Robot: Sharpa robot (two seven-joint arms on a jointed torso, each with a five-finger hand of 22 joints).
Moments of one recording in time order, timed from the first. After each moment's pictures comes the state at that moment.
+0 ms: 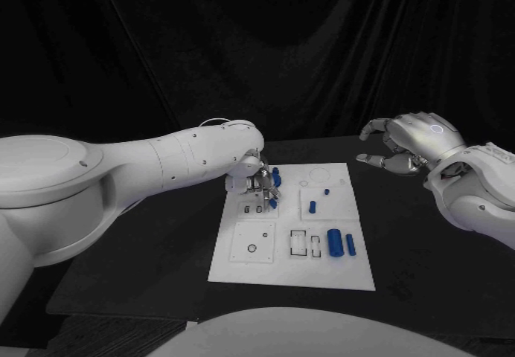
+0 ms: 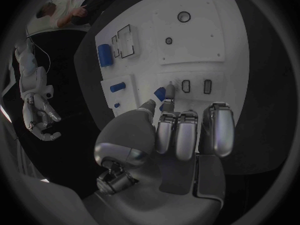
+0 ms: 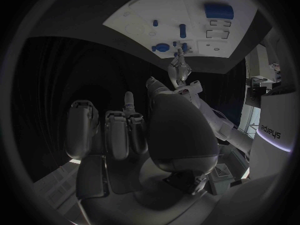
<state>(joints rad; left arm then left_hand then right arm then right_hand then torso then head) 1.29 -0.36 -0.21 0.97 -0.75 0.40 -0.67 1.09 0.20 -0.01 0.15 0.21 1.07 0.08 0.19 0.33 1.46 0.01 1.56 1.31 1.45 -0.03 1.56 1.31 0.08 1.39 0.08 1.44 1.29 1.35 -0.97 -0.21 1.68 -1.83 -0.50 -0.26 1.32 -0.11 0.15 0.28 0.19 0.63 0.09 0.53 0.44 1.48 0.00 1.55 1.31 1.46 -0.06 1.55 1.29 0.05 1.46 0.04 1.35 1.30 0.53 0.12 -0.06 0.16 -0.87</state>
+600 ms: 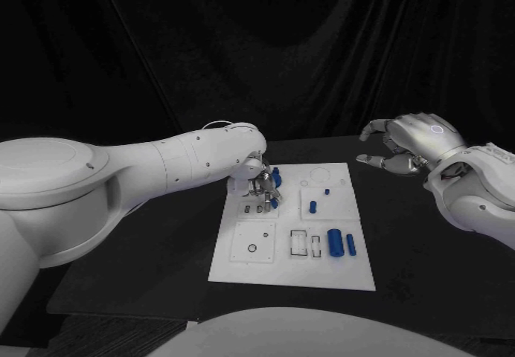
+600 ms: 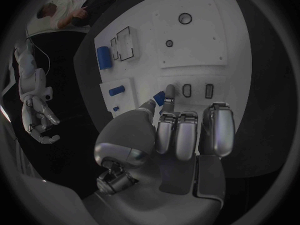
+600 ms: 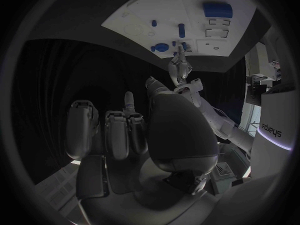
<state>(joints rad) 1.28 -0.35 -0.21 0.96 -0.75 0.42 -0.67 1.10 0.19 -0.01 0.15 0.21 1.07 0.08 0.19 0.33 1.46 0.01 1.56 1.31 1.45 -0.03 1.56 1.31 0.08 1.39 0.08 1.44 1.29 1.35 -0.97 -0.21 1.67 -1.82 -0.50 -0.26 1.32 -0.11 0.15 0.28 0.19 0.63 0.09 0.53 0.44 1.48 0.00 1.55 1.31 1.46 -0.06 1.55 1.29 0.05 1.46 0.04 1.35 1.30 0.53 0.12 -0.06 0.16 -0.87</state>
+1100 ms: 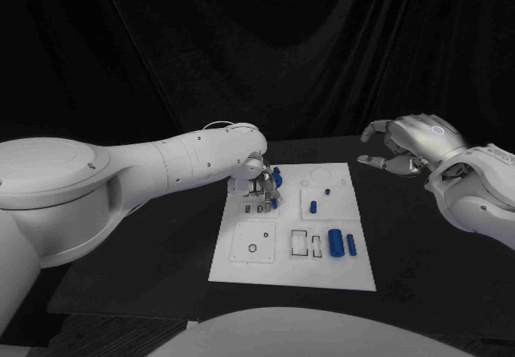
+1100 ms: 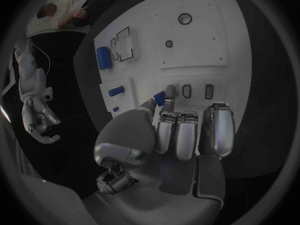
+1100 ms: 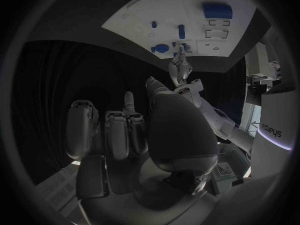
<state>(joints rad) 1.28 -0.35 -0.21 0.95 -0.75 0.42 -0.67 1.10 0.19 0.01 0.13 0.23 1.06 0.08 0.17 0.33 1.46 0.01 1.56 1.31 1.45 -0.03 1.56 1.31 0.08 1.37 0.07 1.43 1.29 1.35 -0.97 -0.21 1.67 -1.82 -0.50 -0.26 1.32 -0.11 0.15 0.28 0.19 0.63 0.09 0.53 0.44 1.48 0.00 1.55 1.31 1.46 -0.06 1.55 1.29 0.05 1.46 0.04 1.35 1.30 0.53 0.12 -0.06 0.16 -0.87</state>
